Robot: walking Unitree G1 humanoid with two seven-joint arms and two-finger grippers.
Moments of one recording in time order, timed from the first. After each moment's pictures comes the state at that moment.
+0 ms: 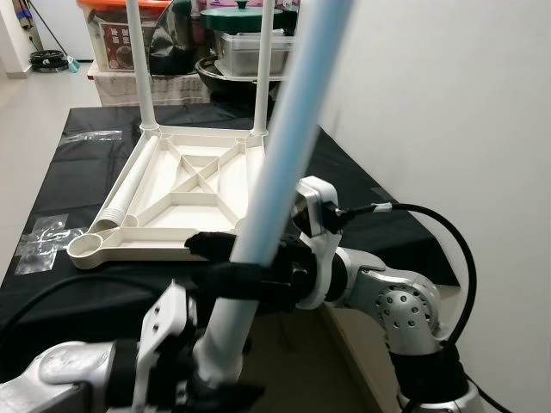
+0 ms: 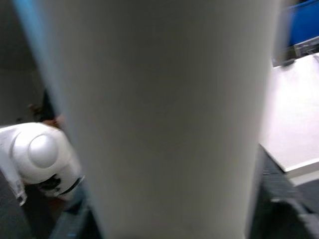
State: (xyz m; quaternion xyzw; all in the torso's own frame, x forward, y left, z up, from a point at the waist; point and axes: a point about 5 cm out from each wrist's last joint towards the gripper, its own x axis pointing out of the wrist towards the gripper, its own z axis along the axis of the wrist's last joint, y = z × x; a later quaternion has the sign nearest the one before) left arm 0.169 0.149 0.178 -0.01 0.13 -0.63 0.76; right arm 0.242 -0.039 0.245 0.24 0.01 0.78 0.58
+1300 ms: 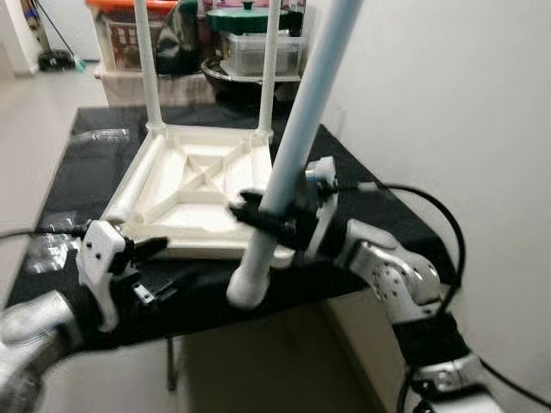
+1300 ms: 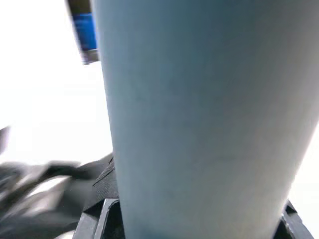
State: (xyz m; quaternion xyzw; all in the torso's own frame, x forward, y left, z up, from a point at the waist) left arm 0.238 0.228 0.174 0.05 0.03 -0.22 0.97; right arm 0.342 -0.083 0.228 0.10 -0.04 0.44 0.89
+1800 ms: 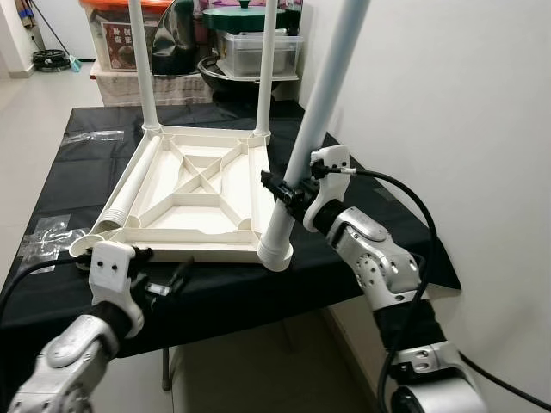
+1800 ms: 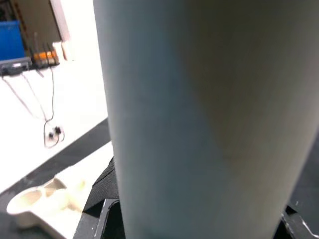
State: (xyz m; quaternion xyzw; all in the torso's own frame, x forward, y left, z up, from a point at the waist) left arm 0.247 0.199 0.168 -0.04 -0.02 -0.11 0.99; right arm 0.354 -0.078 0.231 0.09 -0.07 0.30 0.95
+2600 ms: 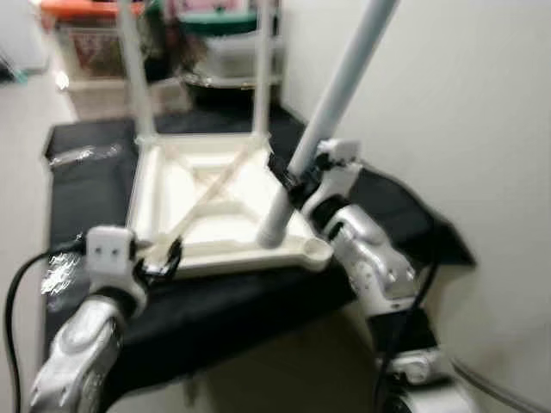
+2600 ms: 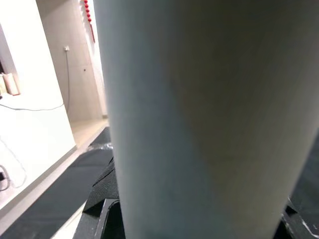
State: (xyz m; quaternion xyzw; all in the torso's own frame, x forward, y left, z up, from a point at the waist) left arm 0.254 0.203 0.173 -0.01 -0.04 -0.05 1.00; right arm 0.348 -0.083 0.234 0.12 -0.09 0.25 0.96
